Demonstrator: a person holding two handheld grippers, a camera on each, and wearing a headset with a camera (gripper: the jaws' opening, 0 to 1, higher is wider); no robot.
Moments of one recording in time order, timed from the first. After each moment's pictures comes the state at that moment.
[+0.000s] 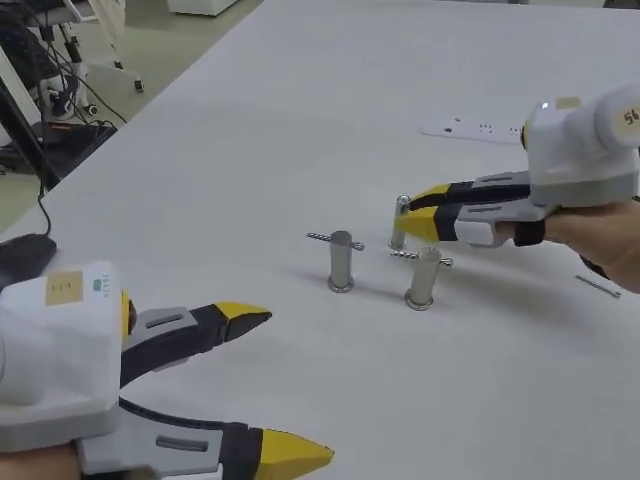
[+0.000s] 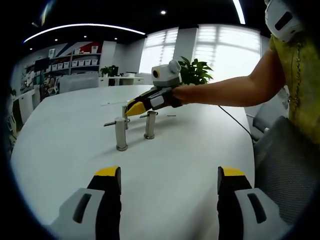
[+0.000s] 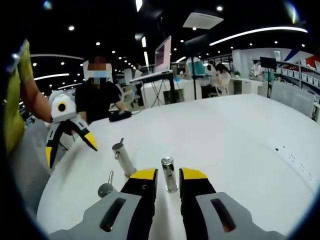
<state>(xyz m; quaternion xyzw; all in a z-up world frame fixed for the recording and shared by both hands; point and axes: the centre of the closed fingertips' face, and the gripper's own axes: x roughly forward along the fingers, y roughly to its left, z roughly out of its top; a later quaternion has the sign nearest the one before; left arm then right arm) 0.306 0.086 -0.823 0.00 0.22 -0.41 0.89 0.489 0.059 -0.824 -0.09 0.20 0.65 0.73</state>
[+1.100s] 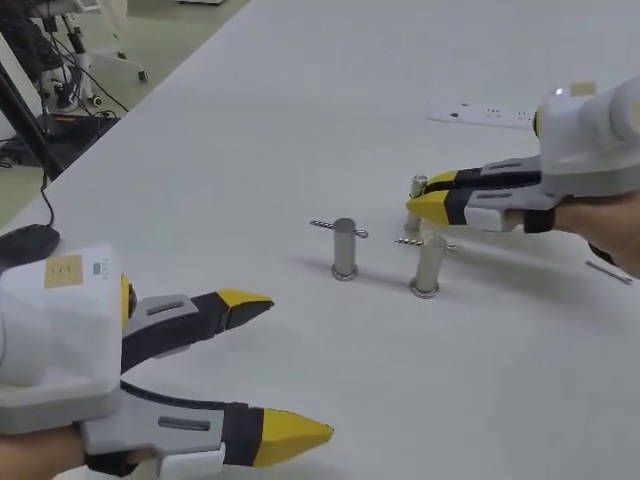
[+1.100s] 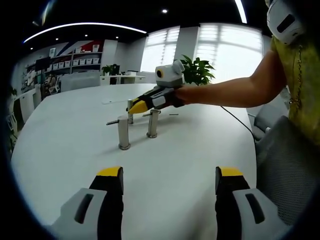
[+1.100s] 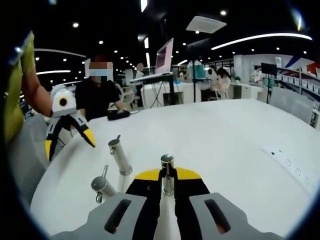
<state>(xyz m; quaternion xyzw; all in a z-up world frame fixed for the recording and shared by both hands) 0.307 0.088 -0.825 0.00 0.23 -0.40 0.89 0.495 0.048 -0.822 -0.10 0.17 0.64 0.74</state>
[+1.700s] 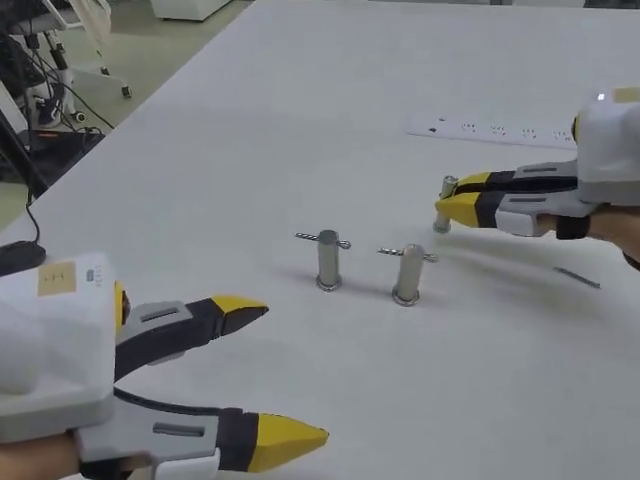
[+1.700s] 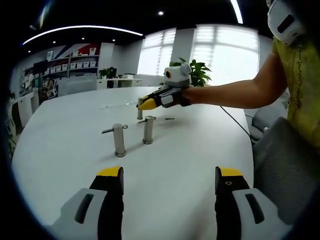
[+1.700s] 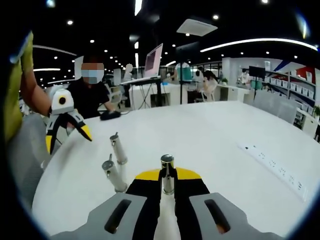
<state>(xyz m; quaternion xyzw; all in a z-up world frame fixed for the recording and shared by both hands) 0.306 0.082 -0.811 0.00 0.21 -0.41 0.88 0.498 -0.004 -0.802 -0.11 0.16 0.60 0.78</state>
